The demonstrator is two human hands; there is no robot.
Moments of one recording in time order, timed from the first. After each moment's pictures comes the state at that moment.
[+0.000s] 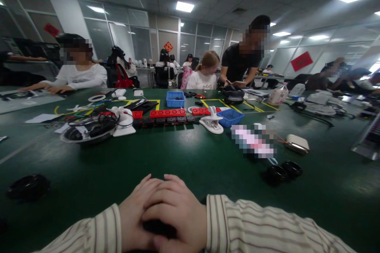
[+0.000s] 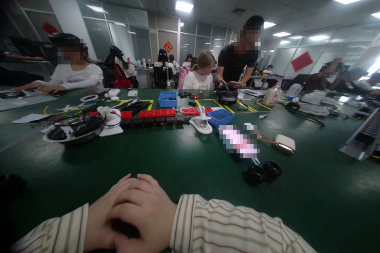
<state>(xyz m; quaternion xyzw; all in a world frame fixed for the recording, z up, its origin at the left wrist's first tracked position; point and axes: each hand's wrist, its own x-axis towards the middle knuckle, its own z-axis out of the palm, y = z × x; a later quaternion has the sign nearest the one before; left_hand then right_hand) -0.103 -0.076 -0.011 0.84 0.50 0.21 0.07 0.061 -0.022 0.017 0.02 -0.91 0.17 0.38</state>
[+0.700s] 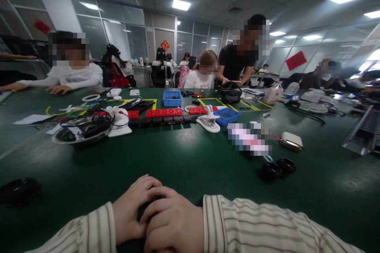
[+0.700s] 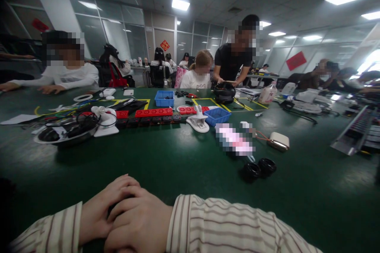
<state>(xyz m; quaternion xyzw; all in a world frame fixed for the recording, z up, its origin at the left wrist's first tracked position) -0.108 -0.066 -0.005 0.84 0.48 0.20 0.15 0.063 -0.019 0.013 0.13 -0.95 0.14 0.23</state>
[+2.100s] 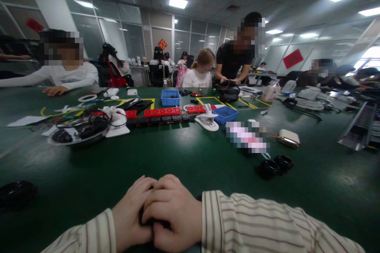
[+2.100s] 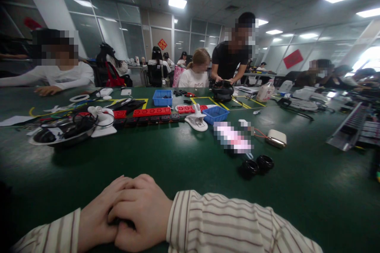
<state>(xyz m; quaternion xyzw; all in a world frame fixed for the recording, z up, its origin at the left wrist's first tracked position) -0.097 -0.075 -0.008 0.81 0.54 0.22 0.08 0.061 -0.021 0.017 -0.03 -0.95 0.15 0.27</state>
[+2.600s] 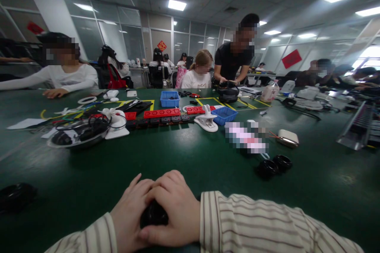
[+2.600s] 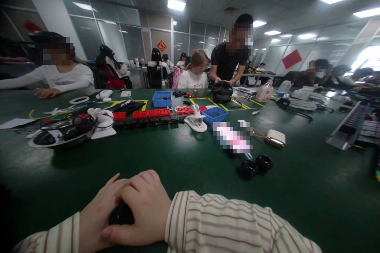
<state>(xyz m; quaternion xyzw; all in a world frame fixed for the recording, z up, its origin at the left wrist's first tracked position) -0.095 -0.080 -0.004 0.81 0.54 0.21 0.03 0.059 -0.023 0.011 -0.14 -0.92 0.15 0.34</state>
